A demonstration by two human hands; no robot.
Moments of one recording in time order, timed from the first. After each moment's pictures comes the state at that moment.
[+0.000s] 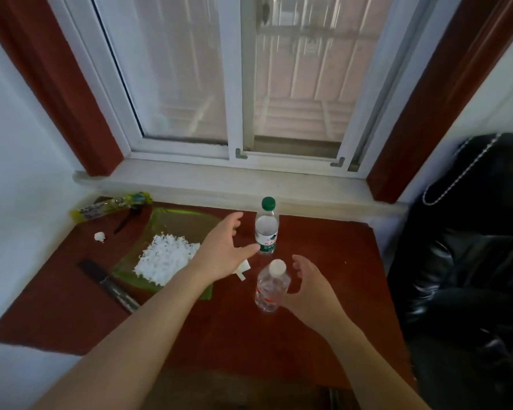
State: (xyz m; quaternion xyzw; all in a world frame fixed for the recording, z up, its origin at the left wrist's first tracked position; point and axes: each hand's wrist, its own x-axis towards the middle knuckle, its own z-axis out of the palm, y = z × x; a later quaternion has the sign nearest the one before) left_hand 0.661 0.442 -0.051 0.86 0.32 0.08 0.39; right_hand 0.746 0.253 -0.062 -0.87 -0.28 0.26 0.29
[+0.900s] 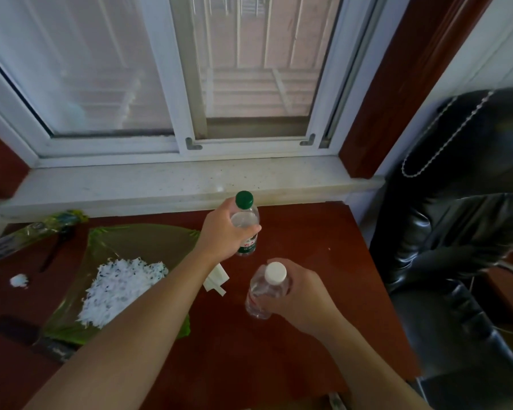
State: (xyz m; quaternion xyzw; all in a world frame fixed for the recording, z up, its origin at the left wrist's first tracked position) left_hand 0.770 0.489 -0.114 0.85 0.24 0.09 0.47; right_hand 0.768 0.278 -0.085 -0.83 -0.26 0.26 0.42
